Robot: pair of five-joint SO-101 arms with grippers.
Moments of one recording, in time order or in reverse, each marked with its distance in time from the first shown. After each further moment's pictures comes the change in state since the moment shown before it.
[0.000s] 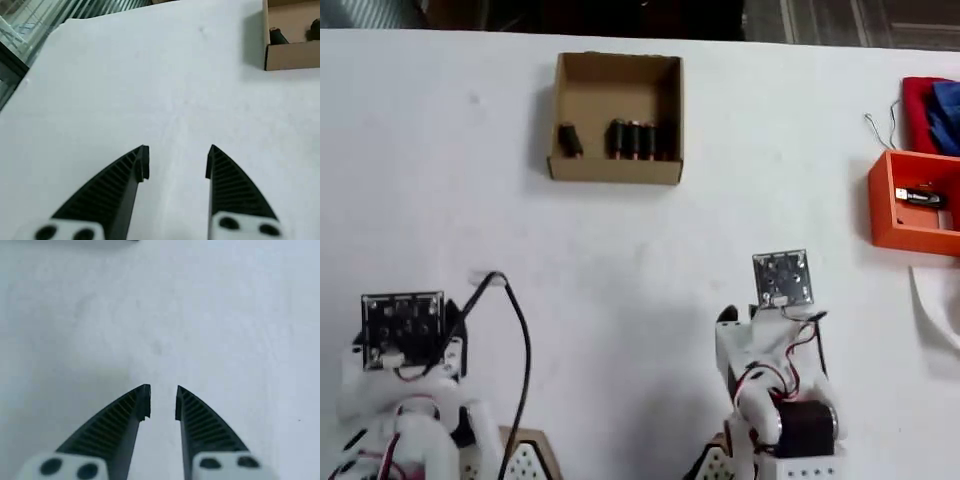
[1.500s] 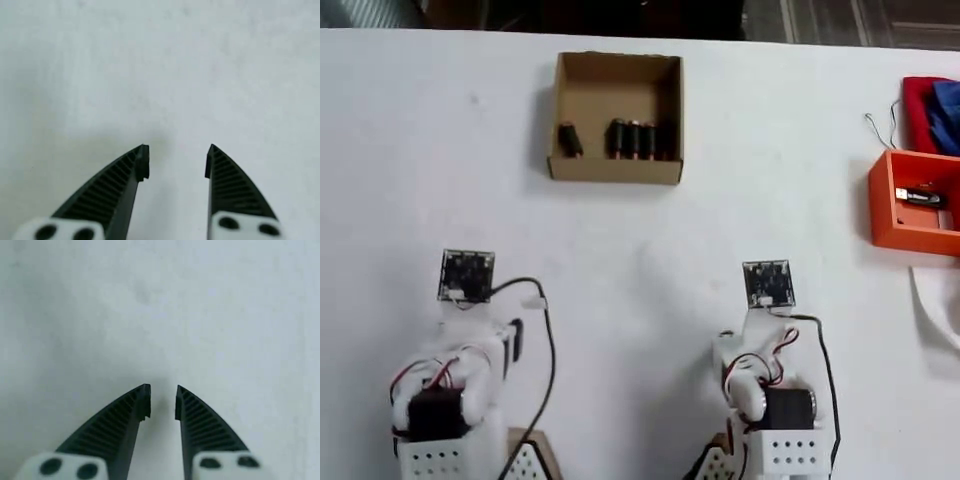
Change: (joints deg) left arm 14.6 -6.2 43.0 -16.0 10.5; right arm 2.9 0.4 17.1 -6.0 0.0
